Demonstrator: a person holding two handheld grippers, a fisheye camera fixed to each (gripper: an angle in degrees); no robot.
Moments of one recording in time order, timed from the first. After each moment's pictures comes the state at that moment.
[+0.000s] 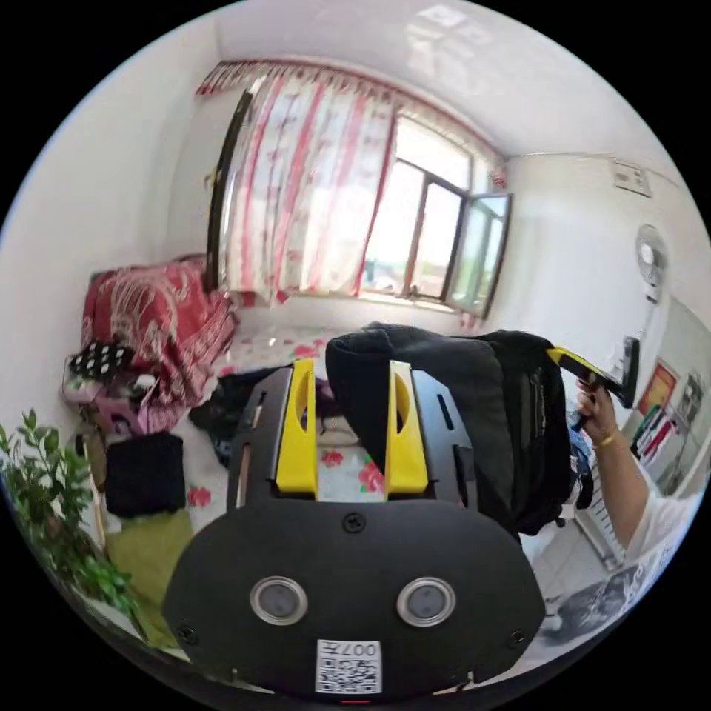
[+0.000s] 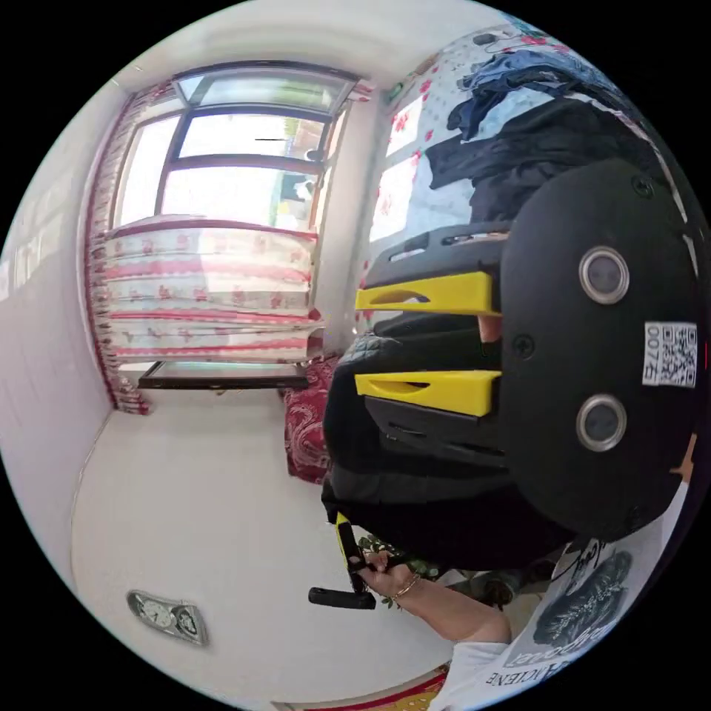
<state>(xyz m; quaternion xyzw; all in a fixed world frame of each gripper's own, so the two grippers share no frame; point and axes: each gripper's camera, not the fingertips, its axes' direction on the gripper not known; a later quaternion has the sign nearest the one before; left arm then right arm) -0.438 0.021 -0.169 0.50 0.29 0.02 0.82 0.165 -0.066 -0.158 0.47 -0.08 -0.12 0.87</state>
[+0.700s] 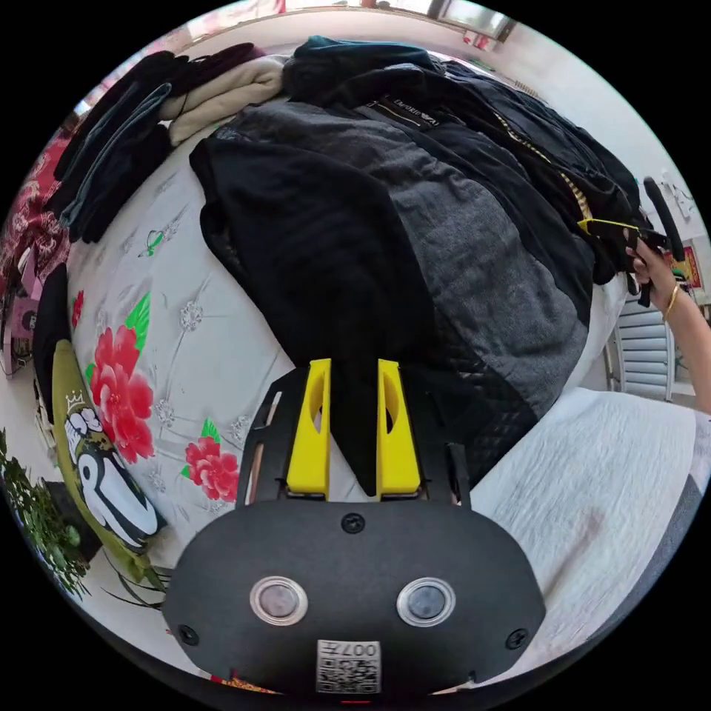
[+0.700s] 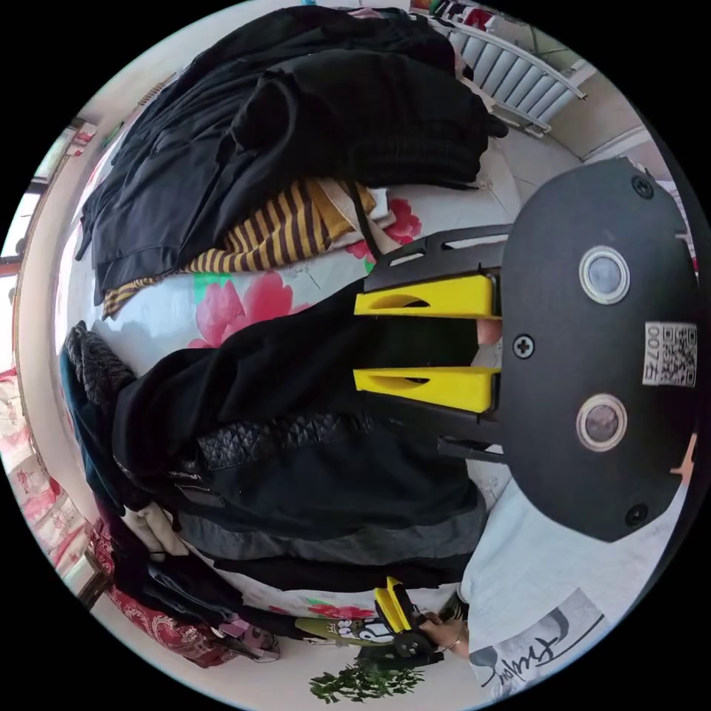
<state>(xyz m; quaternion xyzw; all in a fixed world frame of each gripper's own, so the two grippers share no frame) -0.210 -0.018 0.079 0.11 0.16 0.30 0.94 0.242 -0.069 0.175 0.02 -0.03 0.07 1.00</state>
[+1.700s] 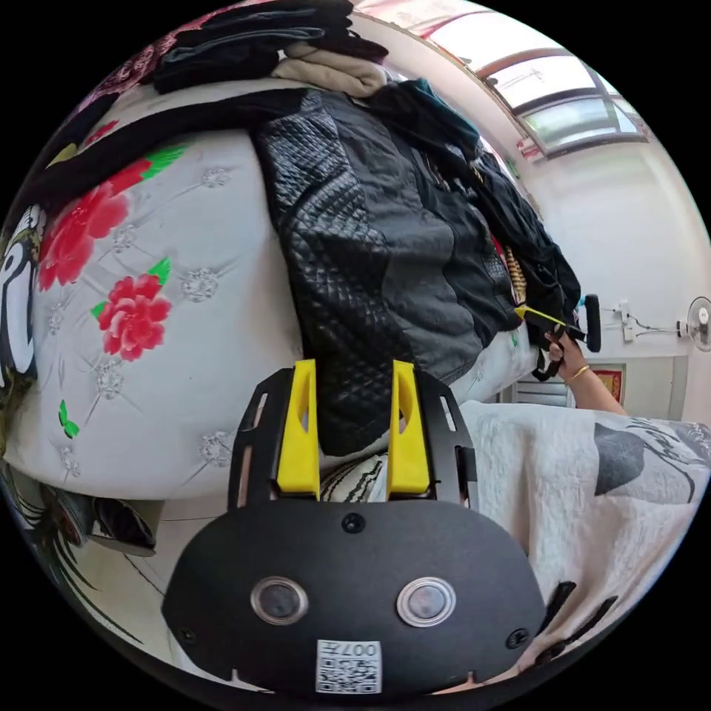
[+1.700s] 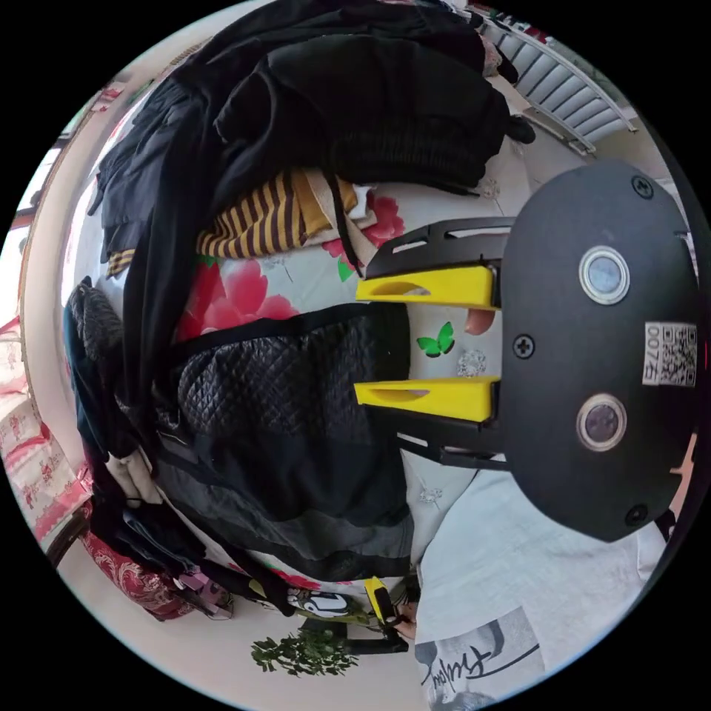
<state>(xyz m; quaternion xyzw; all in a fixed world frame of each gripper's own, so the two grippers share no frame) -0.322 0.040 0.077 0.07 0.37 0.13 0.92 0.265 -0.010 0.128 0.02 -0.10 0.00 1.00</state>
